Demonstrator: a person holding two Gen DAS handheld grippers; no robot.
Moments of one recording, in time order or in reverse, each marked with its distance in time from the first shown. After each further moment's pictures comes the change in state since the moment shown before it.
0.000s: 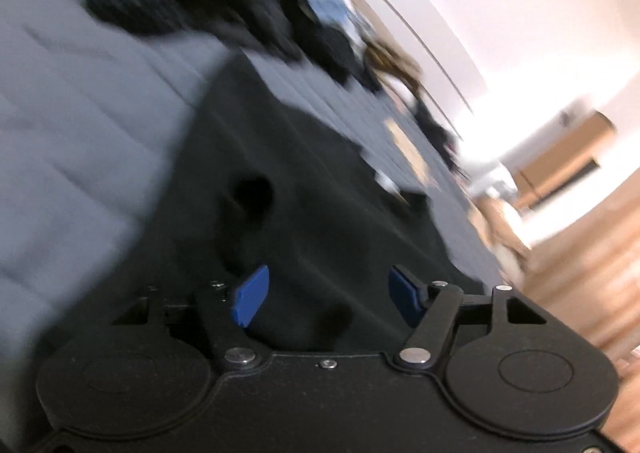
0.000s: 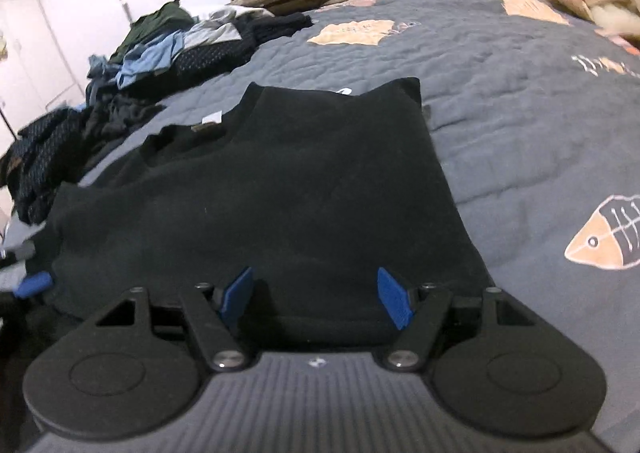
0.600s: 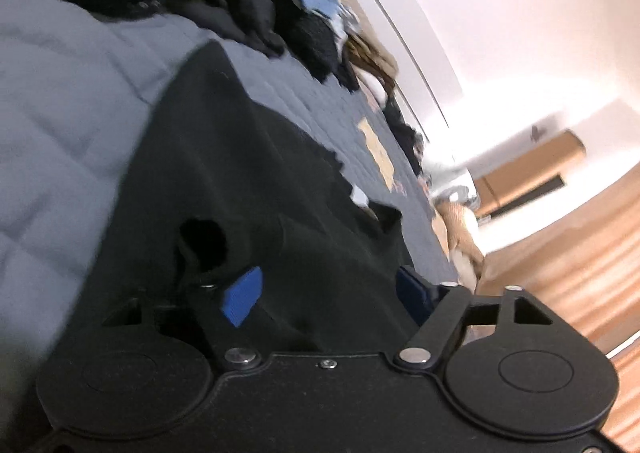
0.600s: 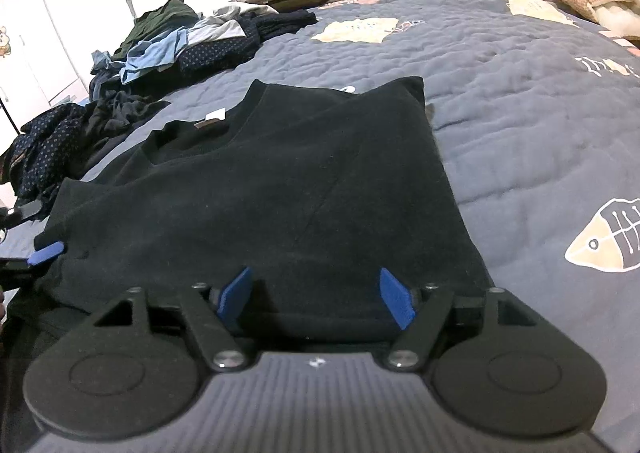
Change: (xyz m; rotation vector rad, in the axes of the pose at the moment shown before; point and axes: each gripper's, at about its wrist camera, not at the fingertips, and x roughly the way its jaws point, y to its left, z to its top) left arm 0.032 0.015 0.028 -0.095 0.061 -0.173; right arm 0.001 -0.001 0.004 0.000 0.011 0.013
